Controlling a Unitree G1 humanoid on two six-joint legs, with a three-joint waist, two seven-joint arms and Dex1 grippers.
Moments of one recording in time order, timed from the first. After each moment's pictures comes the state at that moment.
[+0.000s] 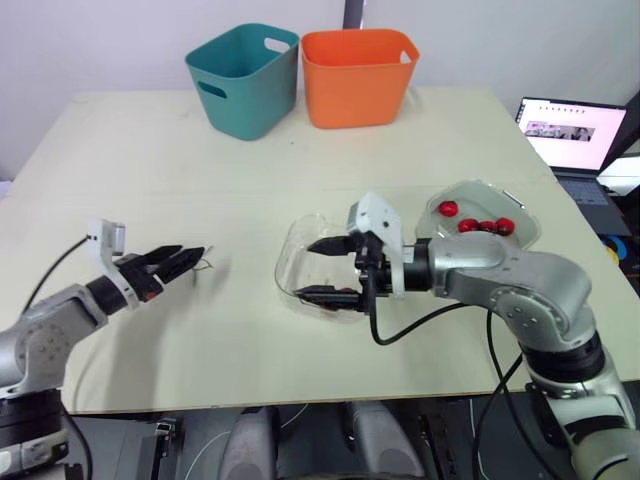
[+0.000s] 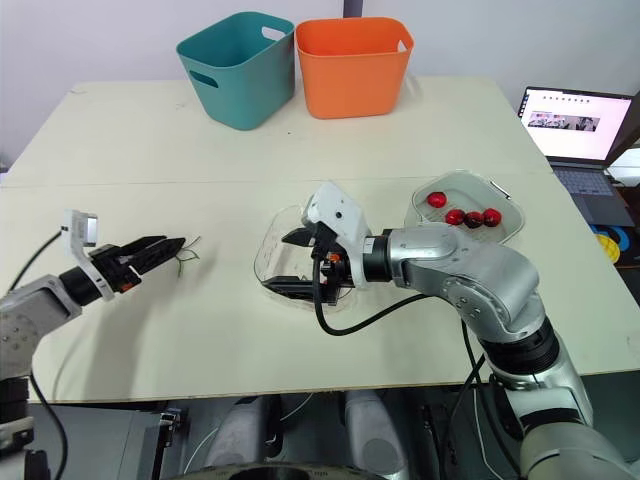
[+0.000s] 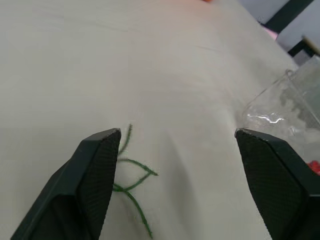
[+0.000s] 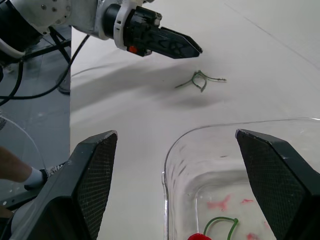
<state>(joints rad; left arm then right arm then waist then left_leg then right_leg) -0.17 0.73 0.42 -0.04 -0.78 0.80 -0.73 -0.65 -0.60 0.18 -0.56 0.82 1.07 0.62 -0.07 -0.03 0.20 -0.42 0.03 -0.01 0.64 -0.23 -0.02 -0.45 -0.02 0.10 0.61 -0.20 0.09</state>
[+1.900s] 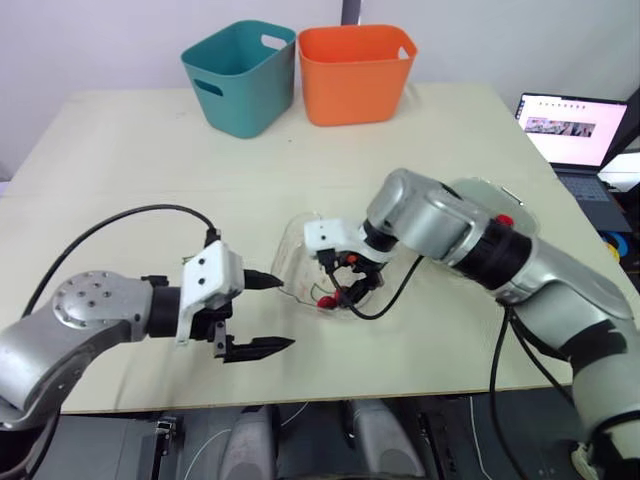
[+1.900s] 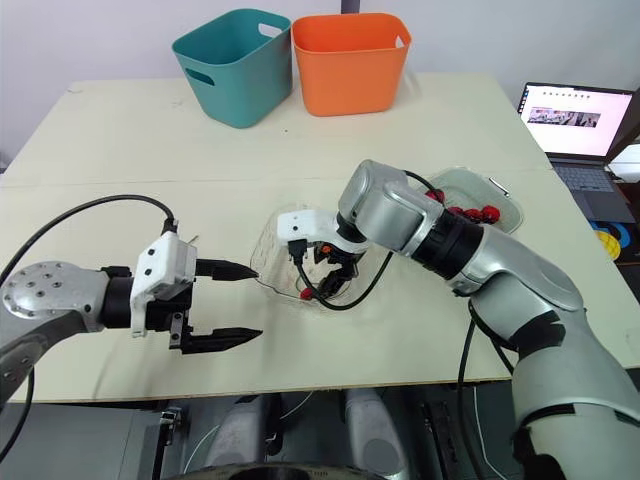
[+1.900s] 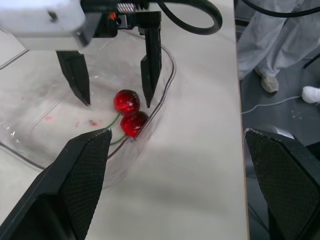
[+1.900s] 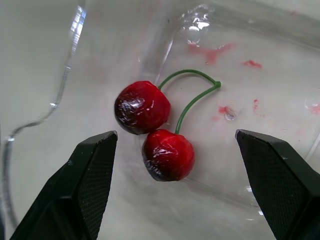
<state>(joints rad) -0.17 0.98 0.09 -0.72 -0.77 0.77 -0.92 -1.22 -0.57 0.93 0.11 0.07 0.90 1.39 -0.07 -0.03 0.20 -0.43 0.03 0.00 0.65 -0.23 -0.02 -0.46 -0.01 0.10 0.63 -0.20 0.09</state>
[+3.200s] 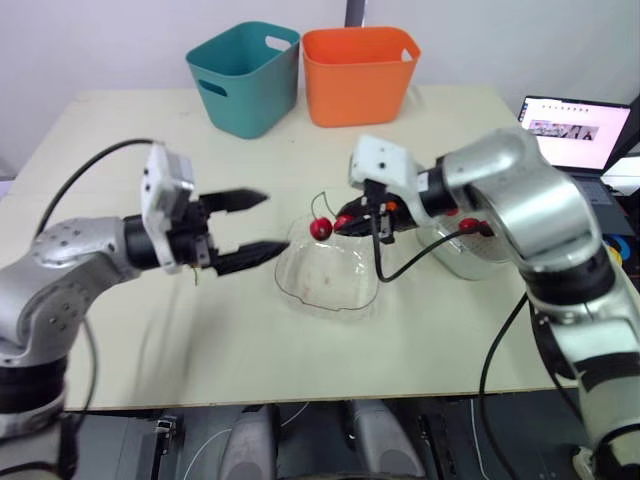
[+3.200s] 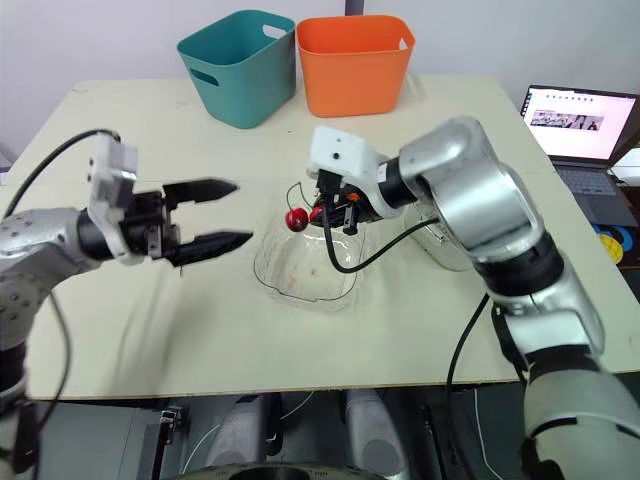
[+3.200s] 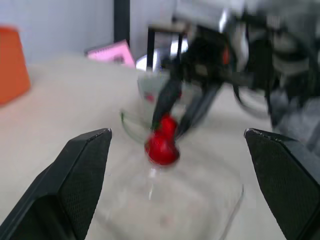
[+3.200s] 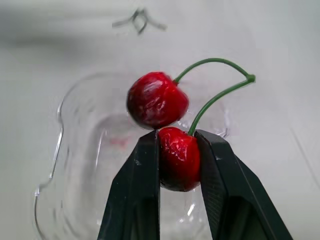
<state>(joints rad) -0.48 0.71 0.20 -0.43 -0.96 0.77 -0.81 -0.92 -0.58 0.20 -0.39 0.14 1.11 1.11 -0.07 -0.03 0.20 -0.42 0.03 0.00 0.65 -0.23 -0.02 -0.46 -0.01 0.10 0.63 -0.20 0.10</state>
